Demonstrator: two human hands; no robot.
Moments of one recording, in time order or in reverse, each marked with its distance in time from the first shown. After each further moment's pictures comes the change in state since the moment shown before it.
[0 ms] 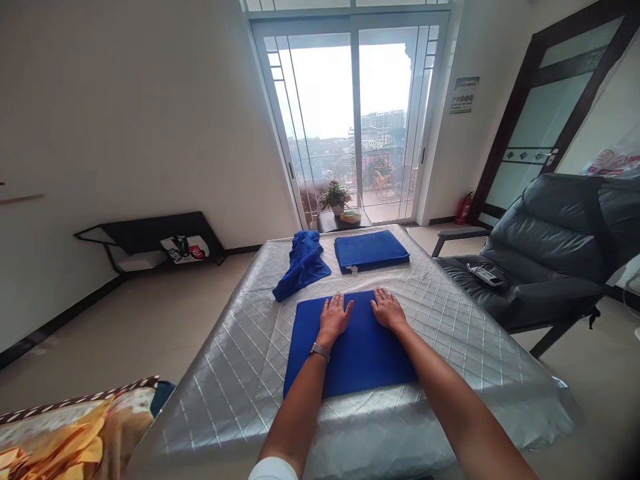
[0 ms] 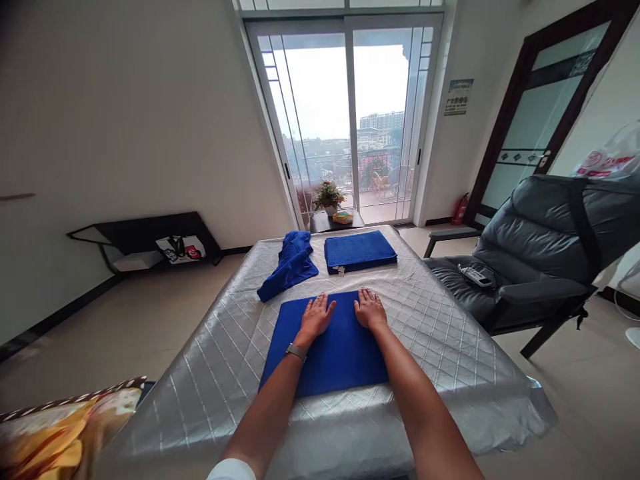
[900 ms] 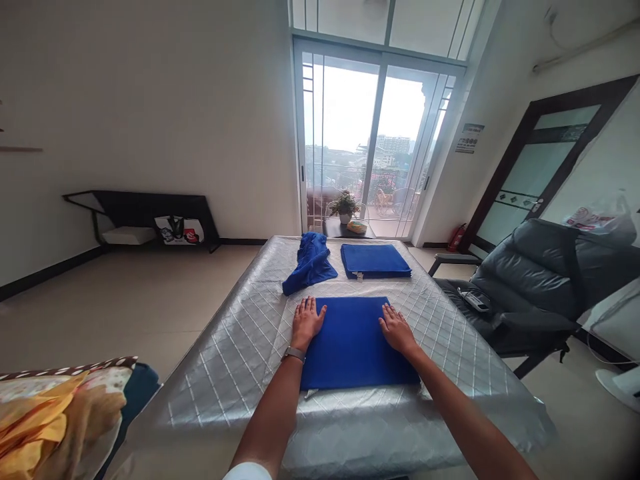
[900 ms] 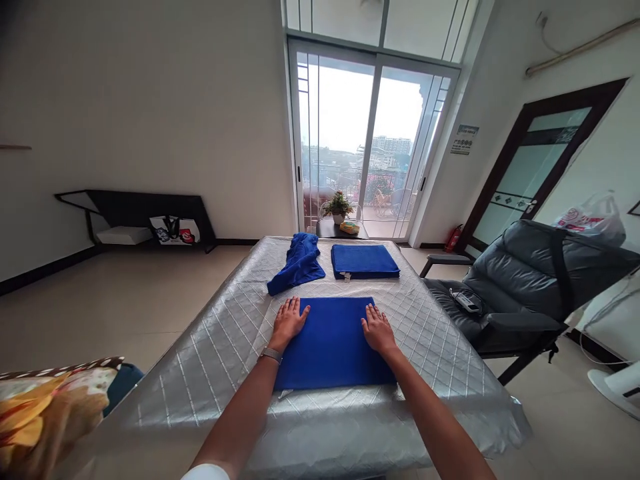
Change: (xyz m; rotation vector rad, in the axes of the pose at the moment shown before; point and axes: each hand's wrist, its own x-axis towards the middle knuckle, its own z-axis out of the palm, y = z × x) left_hand -0.033 -0.088 -0.020 0.076 0.127 -0.246; right_hand -0.056 -0.002 -0.009 -0.130 0.037 -0.051
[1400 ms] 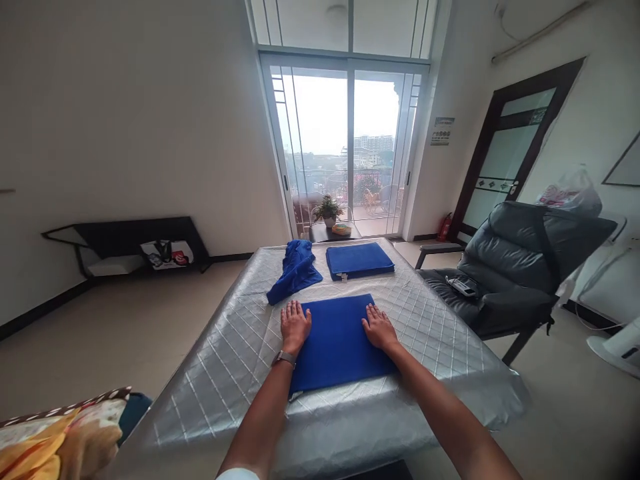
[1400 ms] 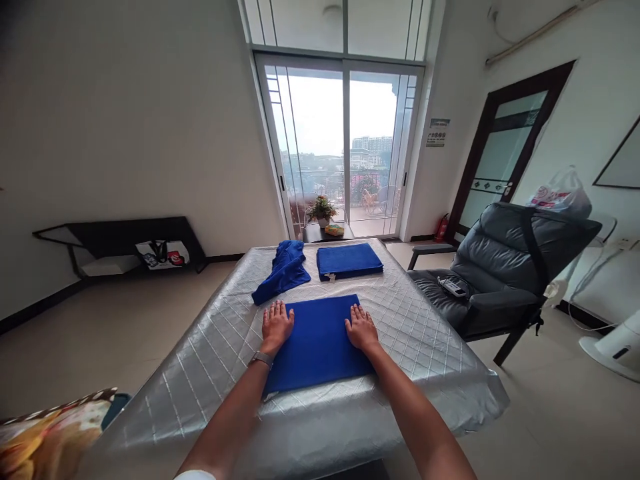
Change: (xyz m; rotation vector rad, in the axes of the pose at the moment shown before) left_hand -0.009 0.024 -0.009 0.133 0.175 -0.011; right_hand -0.010 -0.004 0.006 0.125 -0.024 0.049
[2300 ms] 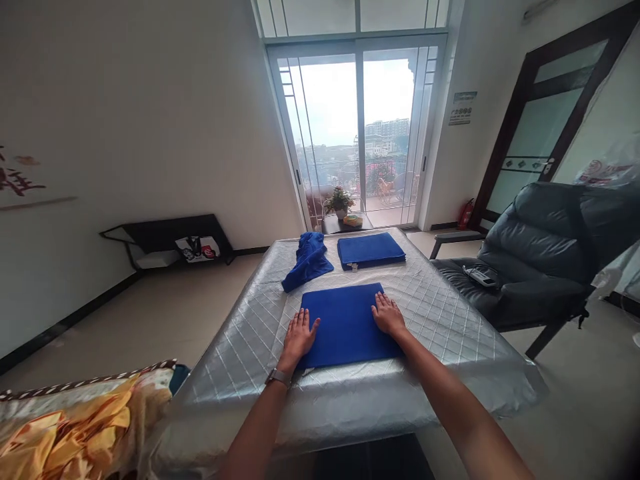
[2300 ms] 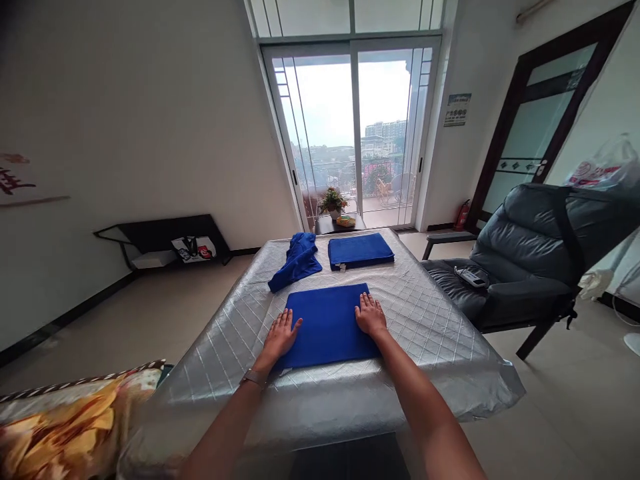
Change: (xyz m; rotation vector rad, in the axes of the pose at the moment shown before) left_hand -0.068 -0.043 -0.009 0.034 -0.261 0.085; right_hand 0.000 0.001 -0.001 0.002 0.000 -0.005
